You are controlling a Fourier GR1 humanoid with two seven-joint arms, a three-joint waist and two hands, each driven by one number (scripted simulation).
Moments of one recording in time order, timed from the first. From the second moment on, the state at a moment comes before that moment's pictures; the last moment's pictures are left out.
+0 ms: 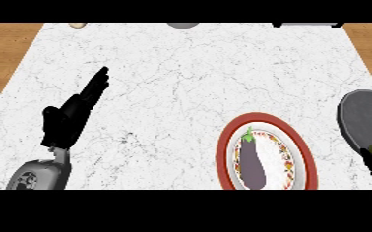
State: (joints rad) left arm -0.15 0.25 -0.08 -1.59 -0.01 -0.07 0.19; right arm 0.28 -0.70 -0.11 -1.61 0.25 -0.46 -0.22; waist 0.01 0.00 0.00
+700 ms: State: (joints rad) left arm -0.13 0.22 -0.06 -1.62 -0.04 -0.10 0.20; right arm -0.22 -0.68 -0.23 -0.83 0.28 -0.37 -0.60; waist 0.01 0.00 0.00
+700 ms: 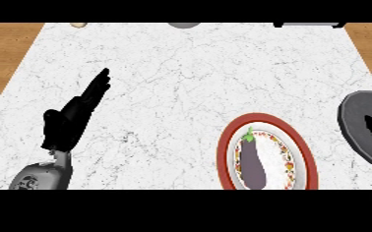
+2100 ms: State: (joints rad) left arm -0.17 0.19 -0.05 -1.61 -0.05 -0.11 0.22; right arm -0.50 -0.79 -0.49 -0.18 0.08 0.22 -0.80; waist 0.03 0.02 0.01
